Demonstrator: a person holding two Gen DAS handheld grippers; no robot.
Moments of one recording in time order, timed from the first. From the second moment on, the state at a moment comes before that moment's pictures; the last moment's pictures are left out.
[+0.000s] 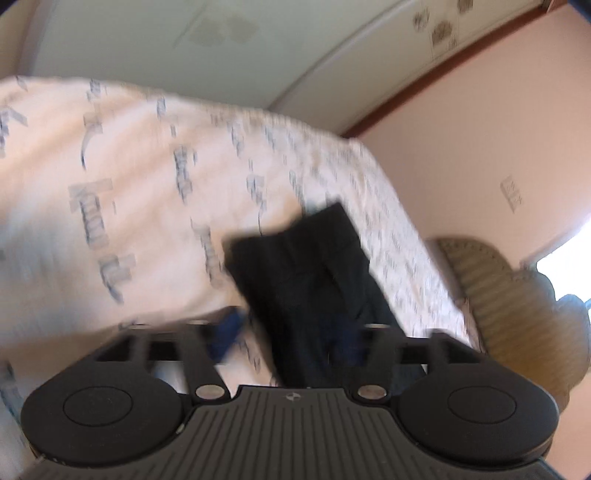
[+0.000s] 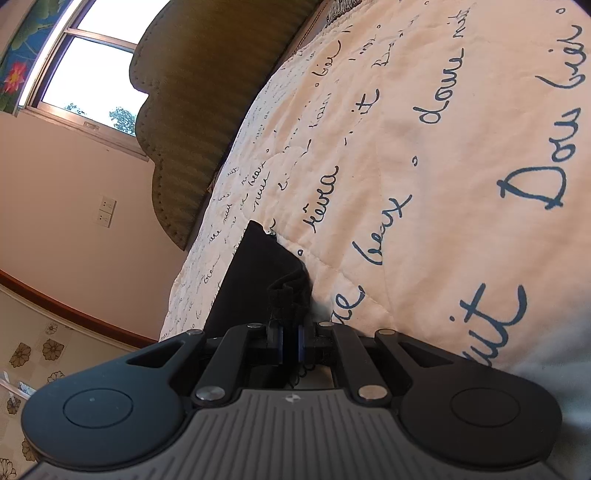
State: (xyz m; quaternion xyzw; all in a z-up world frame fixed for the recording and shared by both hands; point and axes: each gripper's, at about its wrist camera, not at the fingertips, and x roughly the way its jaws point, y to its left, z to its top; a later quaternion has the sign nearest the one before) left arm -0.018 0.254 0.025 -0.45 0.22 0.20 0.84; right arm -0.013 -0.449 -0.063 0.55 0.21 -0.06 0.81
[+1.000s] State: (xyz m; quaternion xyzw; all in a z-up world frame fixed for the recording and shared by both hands) left arm -0.007 0.204 0.095 -0.30 0.18 0.24 0.91; right arm -0.030 -0.458 -0.069 0.59 0.19 -0.03 0.78
